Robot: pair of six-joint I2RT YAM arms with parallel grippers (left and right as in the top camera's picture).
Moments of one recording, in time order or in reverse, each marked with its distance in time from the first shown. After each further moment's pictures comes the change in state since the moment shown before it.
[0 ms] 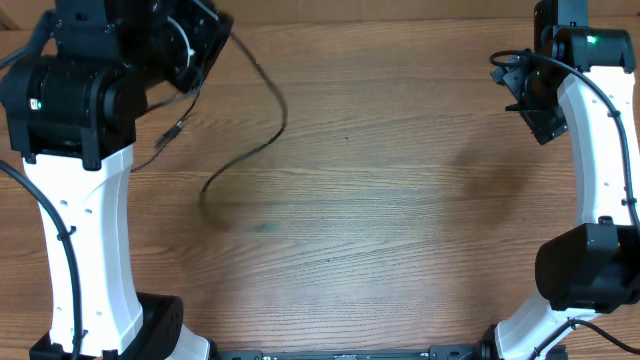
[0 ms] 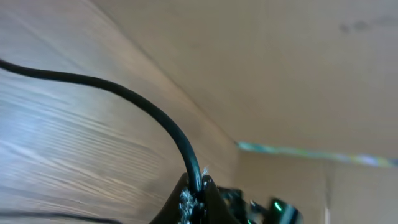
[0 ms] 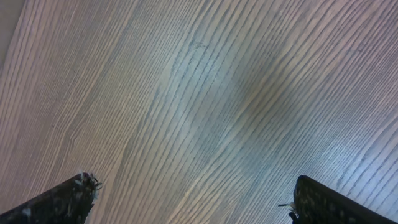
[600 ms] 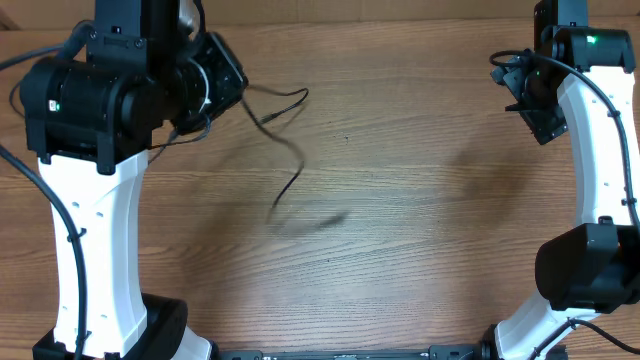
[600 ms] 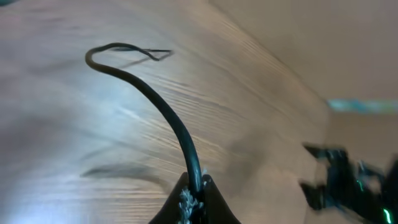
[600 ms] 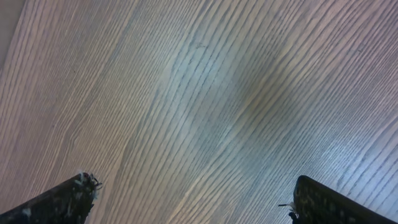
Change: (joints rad) left arm -0.058 0.001 0.000 -0.326 -0.116 0.228; right arm 0.000 0.000 0.000 0.000 0.000 0.000
